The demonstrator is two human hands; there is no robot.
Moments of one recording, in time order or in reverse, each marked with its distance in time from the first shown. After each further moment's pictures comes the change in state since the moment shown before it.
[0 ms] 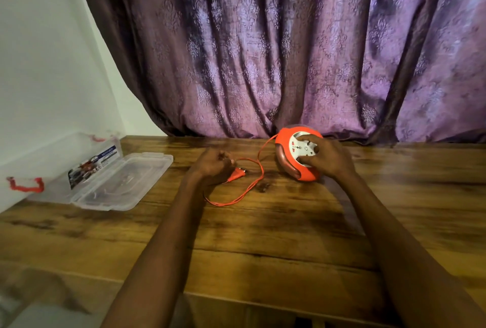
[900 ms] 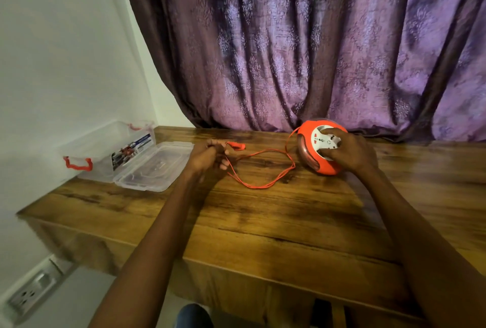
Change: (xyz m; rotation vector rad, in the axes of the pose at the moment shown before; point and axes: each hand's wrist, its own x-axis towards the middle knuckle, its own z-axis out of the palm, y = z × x) left_hand -0.059 -0.004 -0.057 -0.373 0.237 -0.105; right_hand -0.005 -0.014 0.001 0.037 -0.011 0.057
